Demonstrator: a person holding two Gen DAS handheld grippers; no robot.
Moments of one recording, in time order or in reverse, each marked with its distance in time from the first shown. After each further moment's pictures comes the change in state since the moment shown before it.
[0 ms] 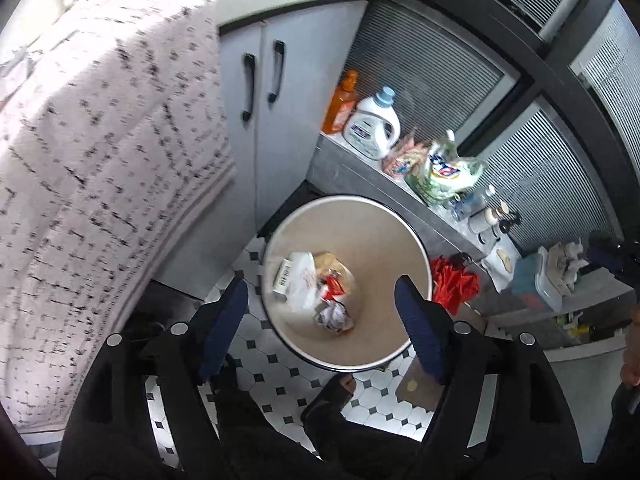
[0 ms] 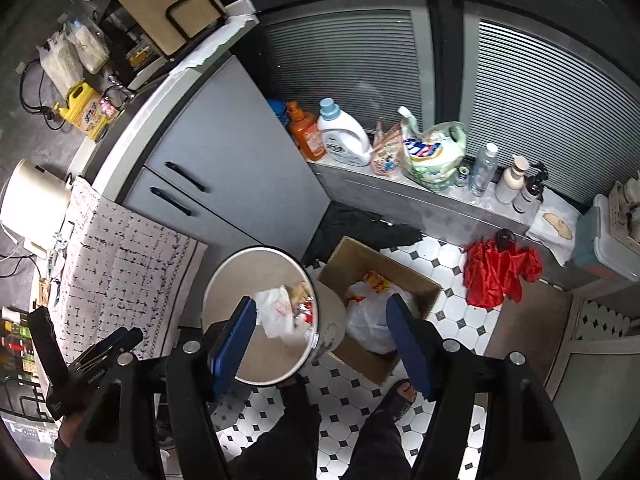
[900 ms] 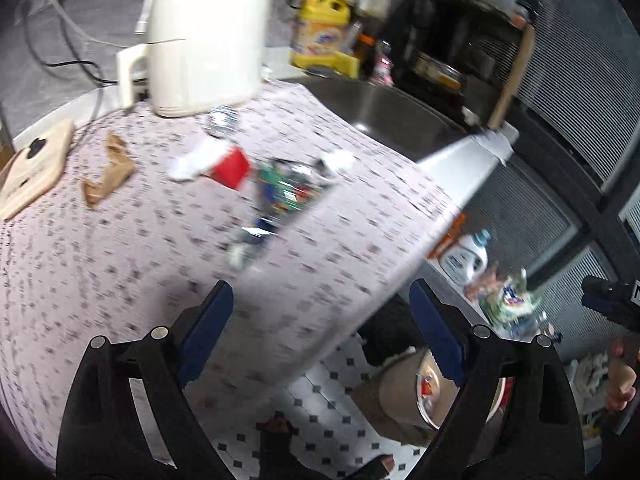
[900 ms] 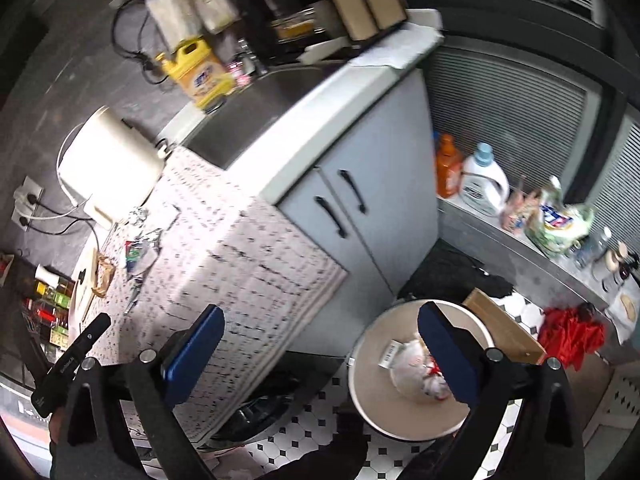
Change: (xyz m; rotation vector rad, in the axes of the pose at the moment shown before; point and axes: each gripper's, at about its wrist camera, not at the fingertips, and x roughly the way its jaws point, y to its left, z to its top) left arm -0.160 0.212 0.038 -0.230 -0.345 0.207; right arm 0.030 0.259 0.029 -0.229 -0.040 0.204
